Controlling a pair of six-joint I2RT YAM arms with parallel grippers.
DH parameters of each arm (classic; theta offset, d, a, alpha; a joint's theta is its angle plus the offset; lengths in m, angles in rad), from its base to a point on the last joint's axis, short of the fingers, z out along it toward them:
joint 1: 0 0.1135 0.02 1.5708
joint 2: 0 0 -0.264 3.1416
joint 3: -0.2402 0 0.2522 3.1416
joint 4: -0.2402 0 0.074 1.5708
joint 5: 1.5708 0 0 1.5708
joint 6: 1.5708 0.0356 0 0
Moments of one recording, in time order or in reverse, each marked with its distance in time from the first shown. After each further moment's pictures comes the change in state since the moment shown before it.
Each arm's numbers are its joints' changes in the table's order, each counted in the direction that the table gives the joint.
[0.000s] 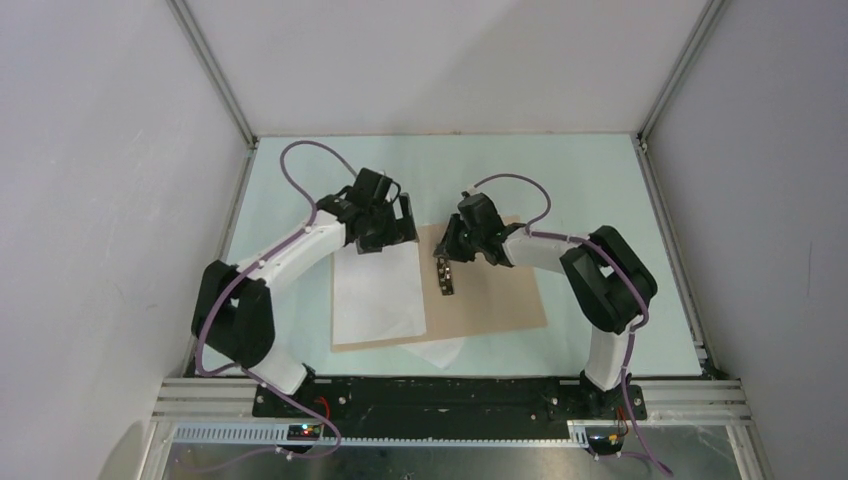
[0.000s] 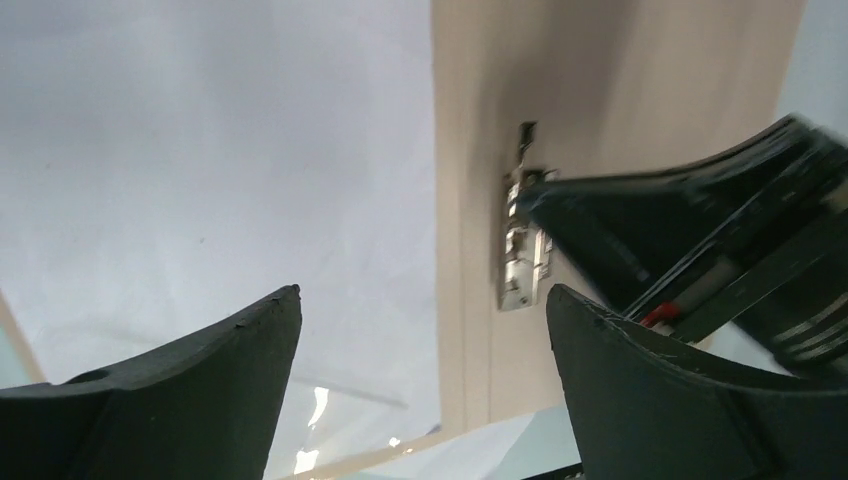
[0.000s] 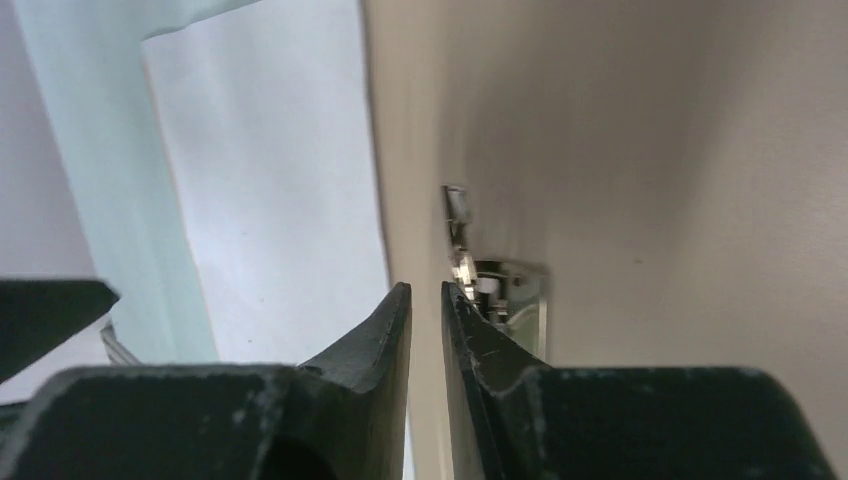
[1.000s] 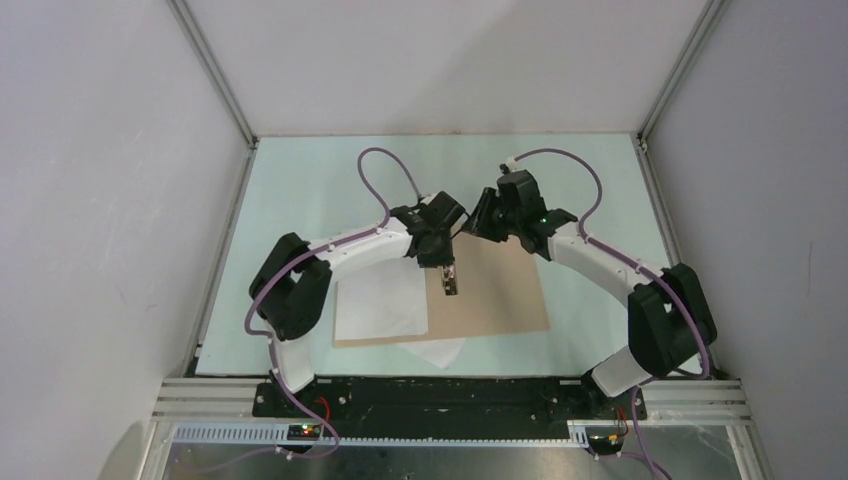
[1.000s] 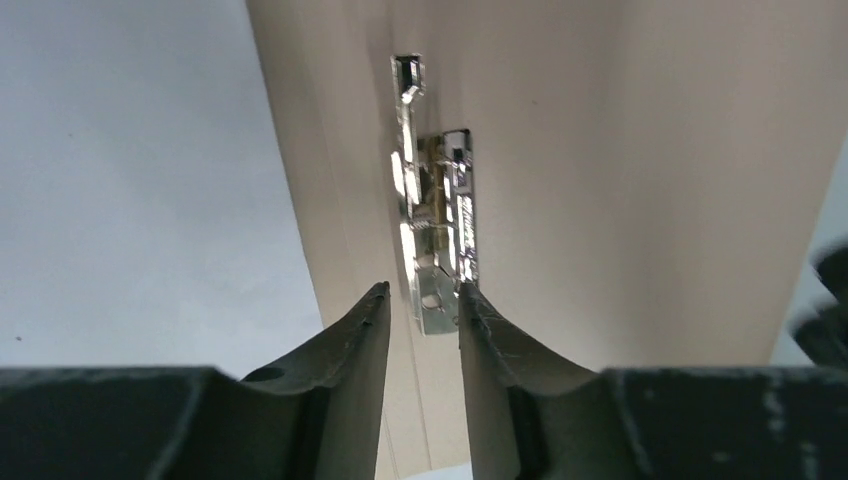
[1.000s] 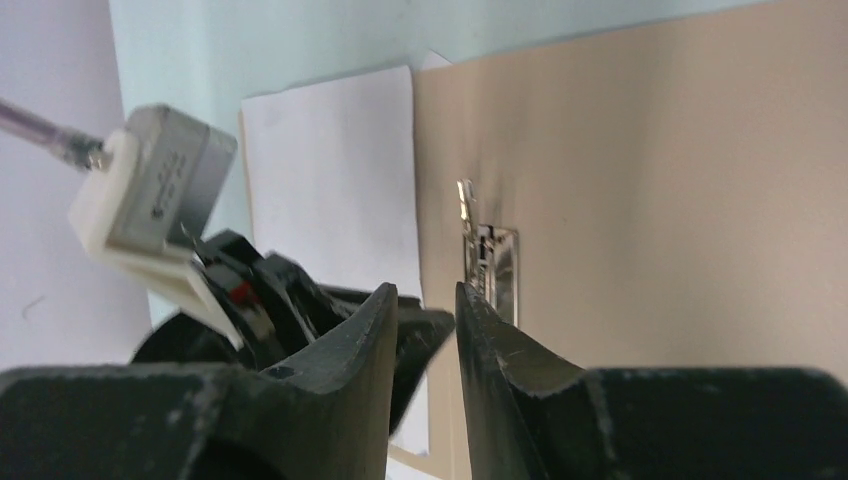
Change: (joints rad) left arm -0.292 -0.260 -0.140 -0.011 -0.170 -0.122; right arm -0.120 0.306 -0.009 -0.238 0.051 -0.072
